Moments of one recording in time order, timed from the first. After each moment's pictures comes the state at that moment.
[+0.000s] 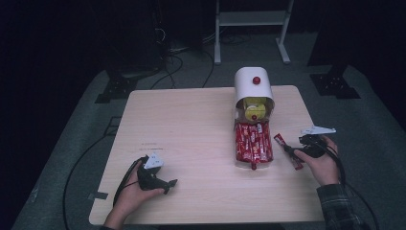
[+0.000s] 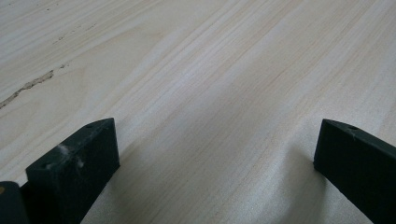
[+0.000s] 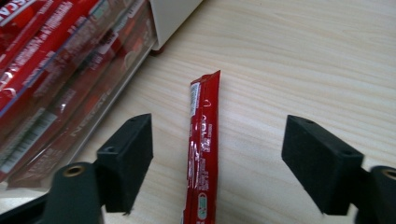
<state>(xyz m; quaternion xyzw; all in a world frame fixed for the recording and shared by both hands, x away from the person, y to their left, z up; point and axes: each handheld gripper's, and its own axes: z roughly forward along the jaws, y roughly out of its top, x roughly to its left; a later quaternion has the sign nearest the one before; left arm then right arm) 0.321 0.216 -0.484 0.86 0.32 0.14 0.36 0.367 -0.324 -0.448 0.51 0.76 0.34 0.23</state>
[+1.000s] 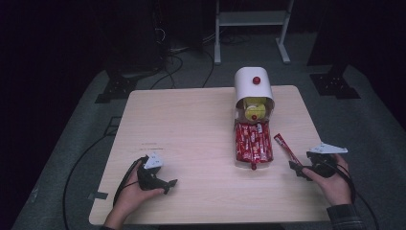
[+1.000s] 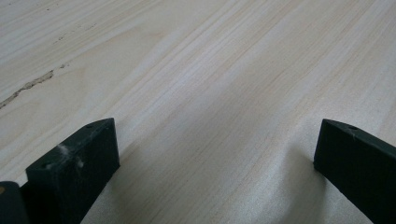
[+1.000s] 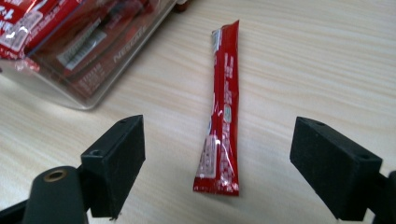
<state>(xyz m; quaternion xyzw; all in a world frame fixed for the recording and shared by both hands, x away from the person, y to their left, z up) 0.321 0.216 -0.484 0.86 0.32 0.14 0.36 0.312 -0.336 -0.460 0.50 0.76 0.35 0.22</state>
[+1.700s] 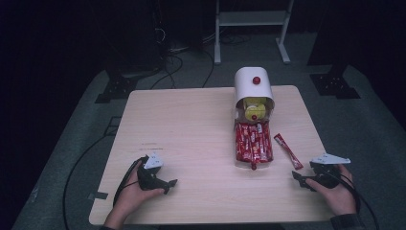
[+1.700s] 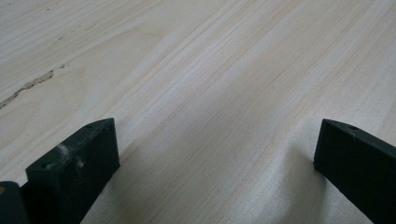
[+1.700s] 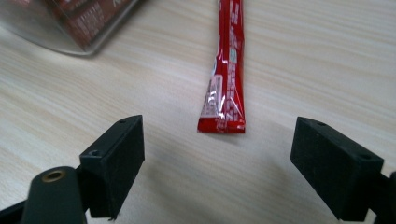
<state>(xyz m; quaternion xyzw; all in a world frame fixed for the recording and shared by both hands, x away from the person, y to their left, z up) 0.321 0.216 -0.484 0.86 0.32 0.14 0.36 0.289 -0.343 -0.477 0.50 0.77 0.33 0.21</state>
